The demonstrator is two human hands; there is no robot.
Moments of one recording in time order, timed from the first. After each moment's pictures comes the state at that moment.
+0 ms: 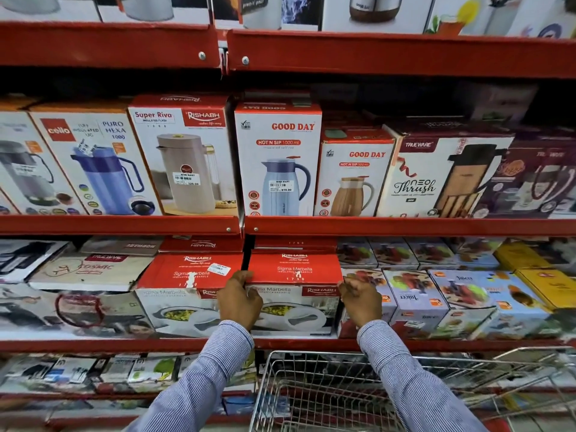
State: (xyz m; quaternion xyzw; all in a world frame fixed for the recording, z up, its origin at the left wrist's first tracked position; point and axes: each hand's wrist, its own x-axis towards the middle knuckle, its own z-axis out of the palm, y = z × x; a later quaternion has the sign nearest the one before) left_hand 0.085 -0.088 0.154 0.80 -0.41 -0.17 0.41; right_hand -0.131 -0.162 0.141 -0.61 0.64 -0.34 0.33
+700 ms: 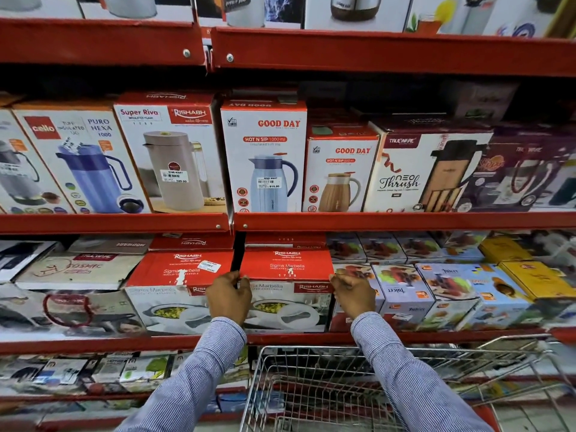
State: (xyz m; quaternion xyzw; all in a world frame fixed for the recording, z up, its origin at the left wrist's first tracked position) left_hand 0.081 -0.086 0.148 0.81 -0.37 -0.12 0.43; right_hand -0.139 -0.160 0.139 -0.54 0.65 -0.36 0.41
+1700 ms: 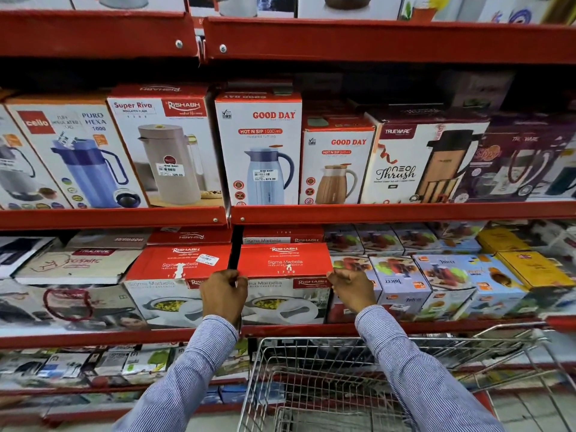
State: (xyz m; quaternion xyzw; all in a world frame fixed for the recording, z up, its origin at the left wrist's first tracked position) left_hand 0.086 -0.072 0.151 0.80 -0.43 -0.10 0.40; right_hand -0.148 -0.157 0.143 -0.59 0.61 -0.32 0.42
